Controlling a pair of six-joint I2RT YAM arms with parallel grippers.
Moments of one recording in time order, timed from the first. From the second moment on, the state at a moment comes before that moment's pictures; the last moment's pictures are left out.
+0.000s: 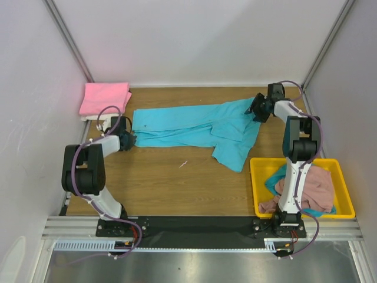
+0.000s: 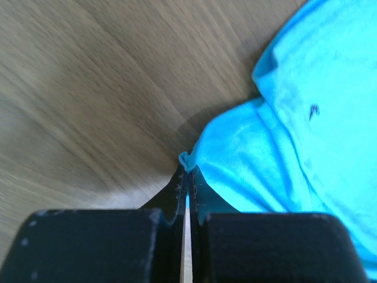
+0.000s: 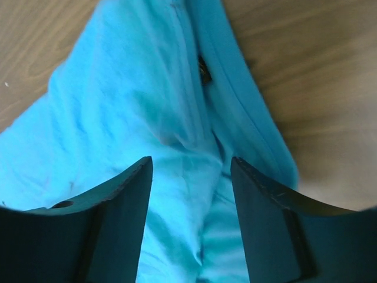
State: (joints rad) left arm 0.03 1.69 0.86 -0.10 -0.16 -0.90; right arm -0.02 2.22 1.67 -0.34 -0.26 0.57
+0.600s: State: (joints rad) left arm -0.08 1.42 0.62 -0.20 -0.26 -1.08; right arm 0.01 1.77 1.32 -0.54 -0.23 0.54
